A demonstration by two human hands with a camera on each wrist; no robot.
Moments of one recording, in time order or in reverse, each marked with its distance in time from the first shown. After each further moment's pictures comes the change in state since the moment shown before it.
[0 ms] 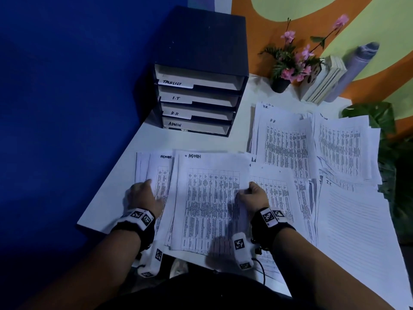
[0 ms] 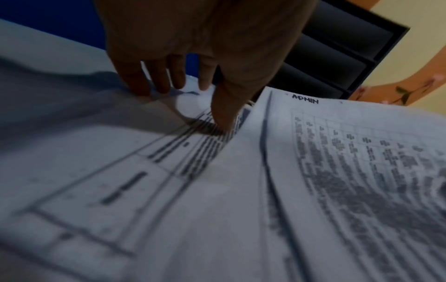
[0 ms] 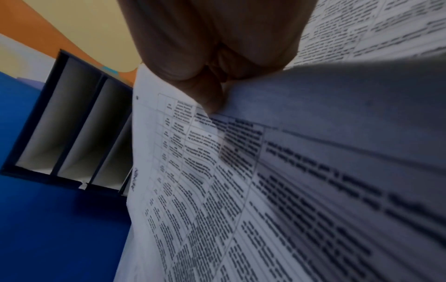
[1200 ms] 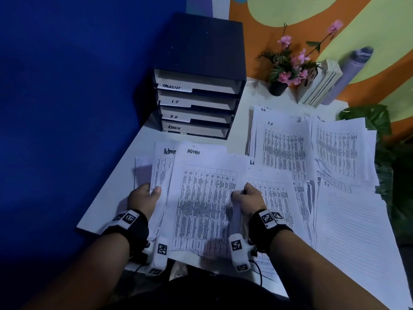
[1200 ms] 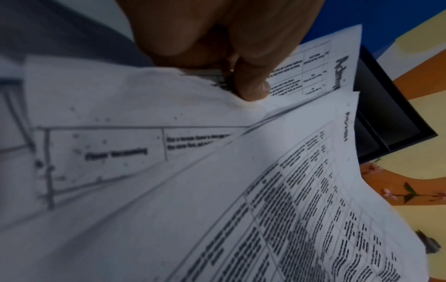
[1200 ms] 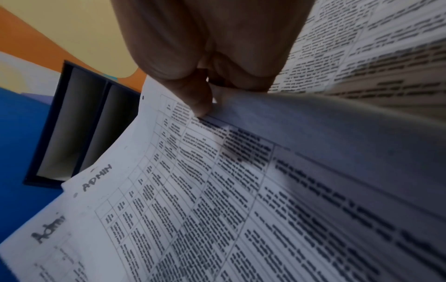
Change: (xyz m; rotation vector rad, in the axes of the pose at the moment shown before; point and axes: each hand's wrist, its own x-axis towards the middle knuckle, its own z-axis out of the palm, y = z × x) left_hand -0.012 0.005 -0.014 -0.632 0.068 -0.007; right_hand -0.011 -0.009 0.005 0.207 -0.060 0.066
